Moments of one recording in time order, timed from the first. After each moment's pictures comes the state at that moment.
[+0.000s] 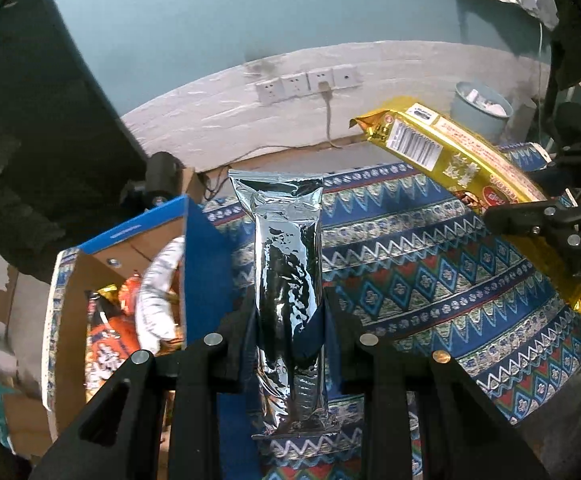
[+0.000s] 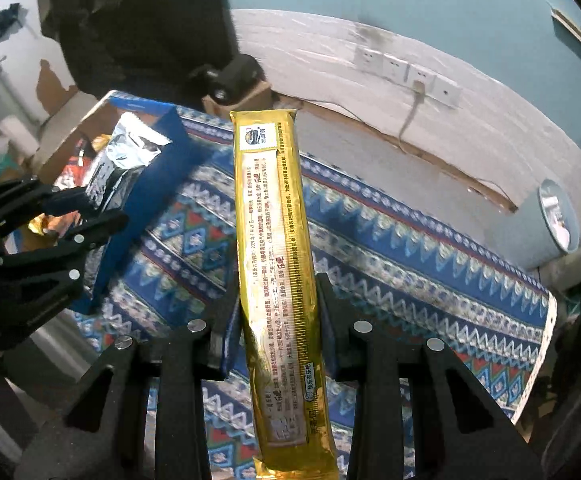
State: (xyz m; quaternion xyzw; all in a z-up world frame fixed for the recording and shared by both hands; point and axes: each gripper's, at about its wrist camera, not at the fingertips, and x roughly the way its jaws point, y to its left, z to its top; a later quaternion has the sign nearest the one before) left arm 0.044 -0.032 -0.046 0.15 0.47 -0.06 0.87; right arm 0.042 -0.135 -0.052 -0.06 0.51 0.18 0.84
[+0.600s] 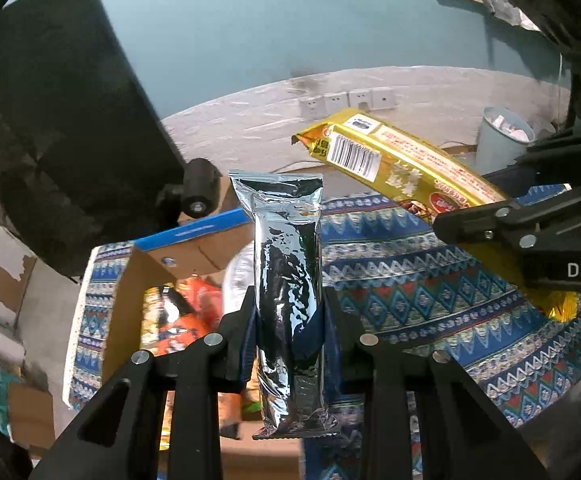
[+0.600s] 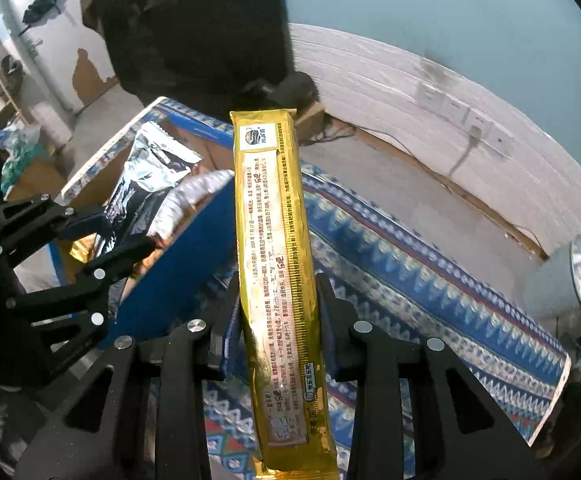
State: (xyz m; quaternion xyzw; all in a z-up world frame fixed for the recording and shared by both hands) left arm 0.037 0.035 -0.017 0.13 0.44 -0.02 0.89; right arm 0.074 -0.041 -0.024 -0.07 0.49 0.25 0.83
